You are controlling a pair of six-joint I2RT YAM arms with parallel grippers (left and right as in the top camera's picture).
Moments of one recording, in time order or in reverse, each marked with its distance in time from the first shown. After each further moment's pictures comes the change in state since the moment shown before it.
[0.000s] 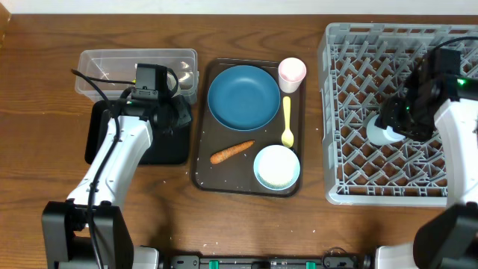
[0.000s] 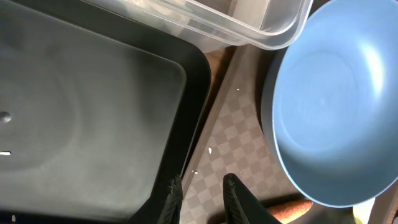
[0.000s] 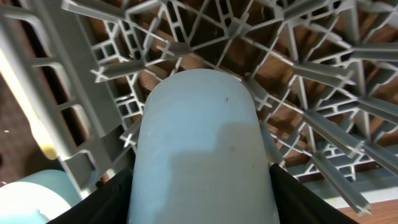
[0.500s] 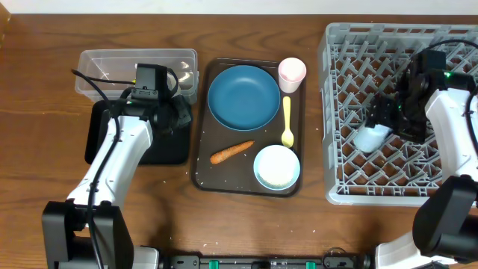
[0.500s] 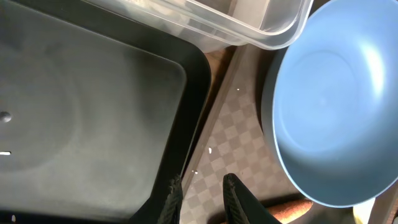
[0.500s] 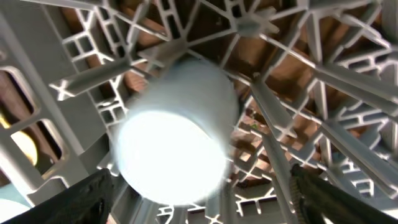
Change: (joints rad) left arm 0.000 0.000 0.000 0.000 0.000 0.000; right arm 0.010 0.103 0.000 0.027 -0.003 -0.008
